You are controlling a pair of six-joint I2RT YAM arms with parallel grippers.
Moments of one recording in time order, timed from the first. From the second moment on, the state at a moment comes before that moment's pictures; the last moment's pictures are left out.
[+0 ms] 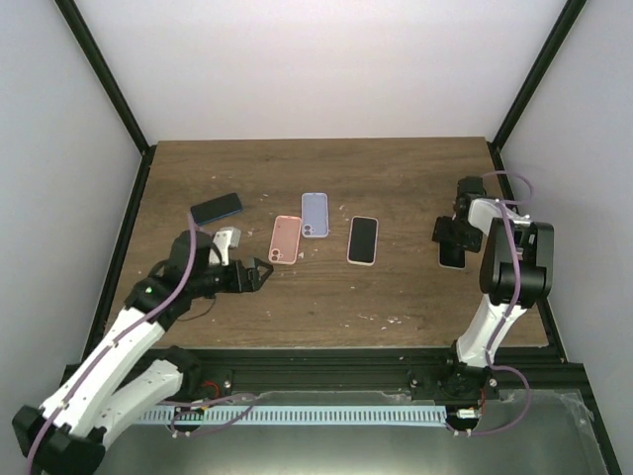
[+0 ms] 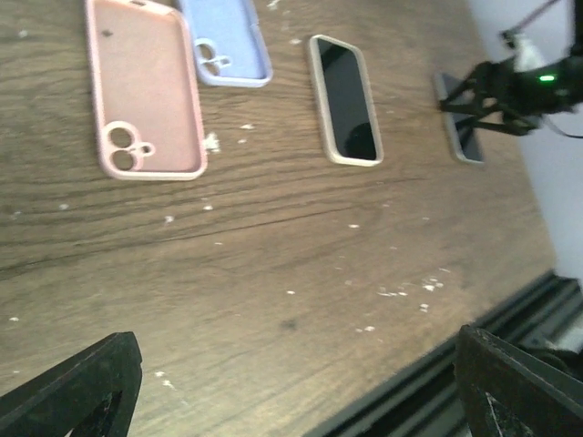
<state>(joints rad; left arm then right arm) -0.48 0.73 0.73 -0.67 0.34 -0.51 -0.14 1.86 1.17 -0.63 0.05 0.16</state>
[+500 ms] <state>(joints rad) -0.42 1.37 0.85 -0.43 0.10 -0.61 -0.10 1.79 1.09 -0.60 0.05 0.21</state>
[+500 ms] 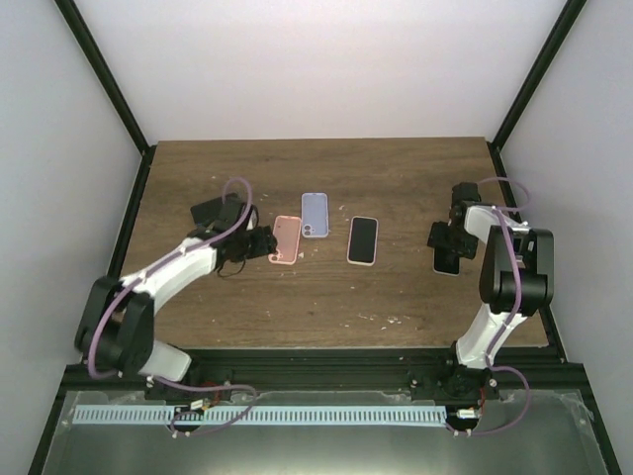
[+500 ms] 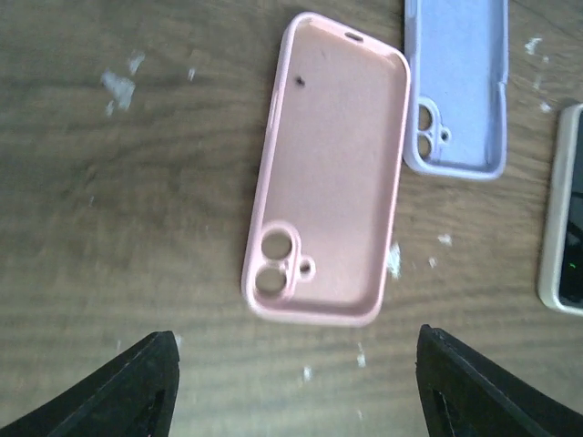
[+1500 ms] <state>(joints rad) -0.42 1.92 1.17 -0.37 0.02 -0.50 -0.03 1.71 1.01 -0.61 -0.07 0.24</state>
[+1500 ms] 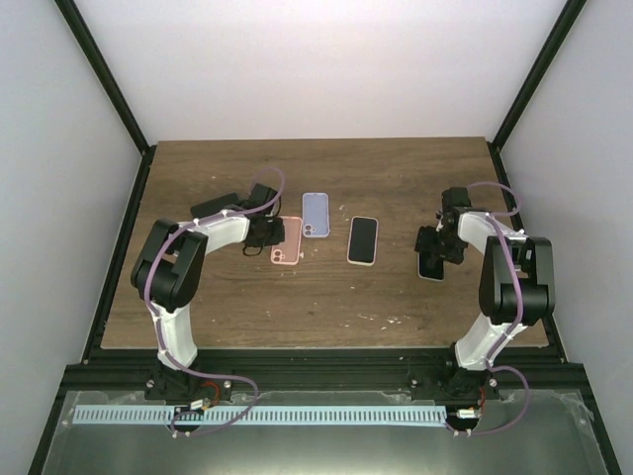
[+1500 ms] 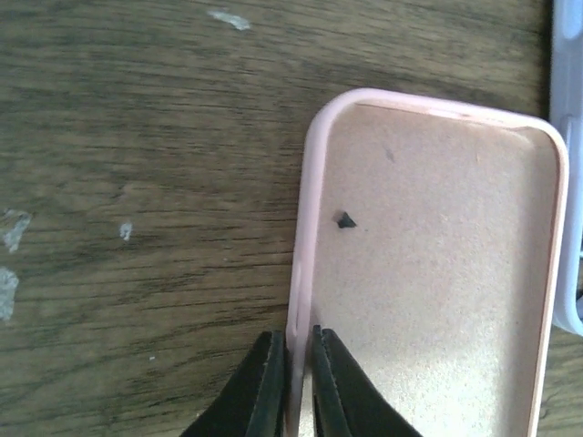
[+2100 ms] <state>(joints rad) -0.57 1.66 0.91 -0.43 0.05 -0.65 0.10 1.52 0.96 -0.61 -0.16 0.27</state>
